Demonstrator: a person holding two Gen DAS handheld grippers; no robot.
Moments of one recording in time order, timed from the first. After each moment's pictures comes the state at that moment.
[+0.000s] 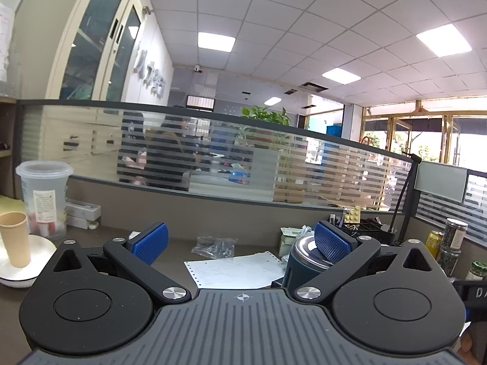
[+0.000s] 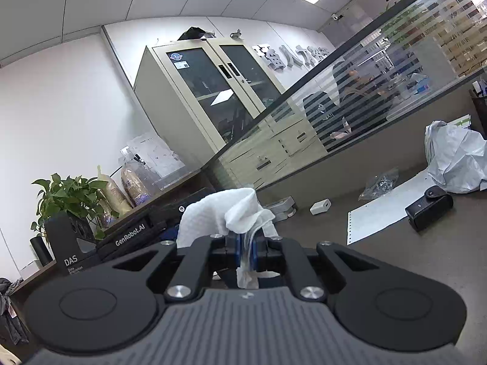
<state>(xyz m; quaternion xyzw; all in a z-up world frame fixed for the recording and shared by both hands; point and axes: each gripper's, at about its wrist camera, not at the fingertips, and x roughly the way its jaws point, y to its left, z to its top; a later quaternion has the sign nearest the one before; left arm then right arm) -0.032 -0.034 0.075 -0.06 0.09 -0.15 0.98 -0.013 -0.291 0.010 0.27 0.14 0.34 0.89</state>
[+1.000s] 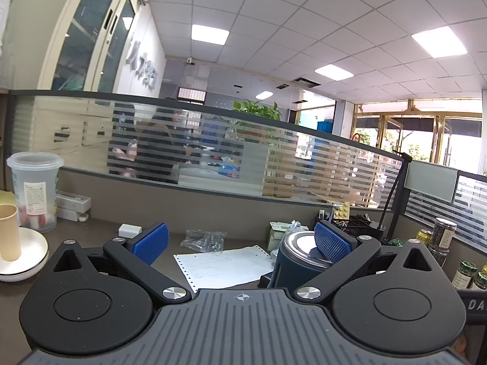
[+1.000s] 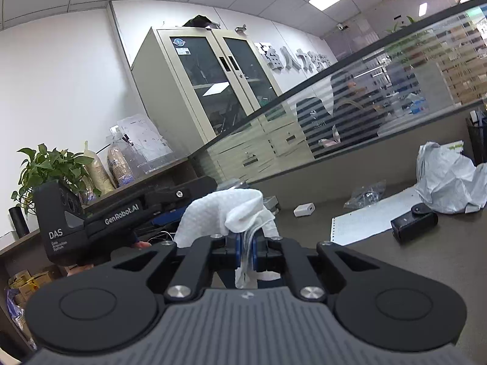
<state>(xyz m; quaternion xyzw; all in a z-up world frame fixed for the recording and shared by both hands) -0.028 -0.030 0.075 -0.07 0.11 -0.18 0.98 -0.031 -0.270 0.029 0.20 0.11 0.33 0.92</state>
